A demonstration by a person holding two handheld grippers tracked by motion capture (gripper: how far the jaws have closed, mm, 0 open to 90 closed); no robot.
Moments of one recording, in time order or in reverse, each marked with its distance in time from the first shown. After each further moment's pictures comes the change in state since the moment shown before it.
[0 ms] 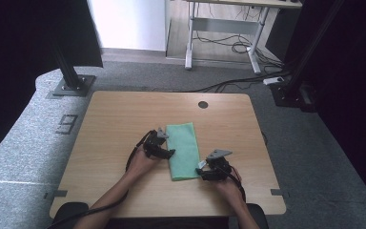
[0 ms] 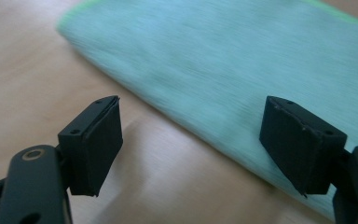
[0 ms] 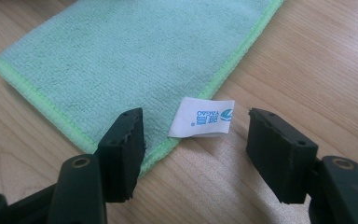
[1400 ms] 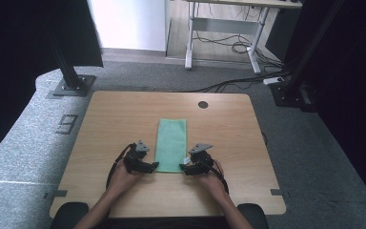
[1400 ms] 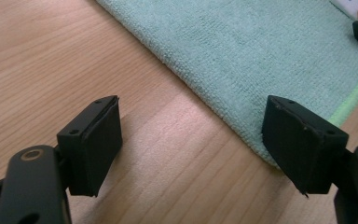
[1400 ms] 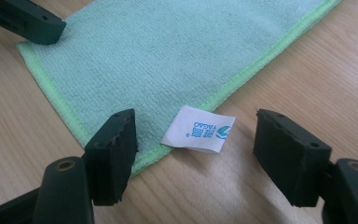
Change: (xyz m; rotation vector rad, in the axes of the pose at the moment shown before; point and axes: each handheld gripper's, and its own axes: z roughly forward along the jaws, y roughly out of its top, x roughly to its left) left arm 0.007 -0.060 -0.048 -0.001 0.011 -0.090; right arm 0.025 0.039 0.043 -0.009 0.036 -0.051
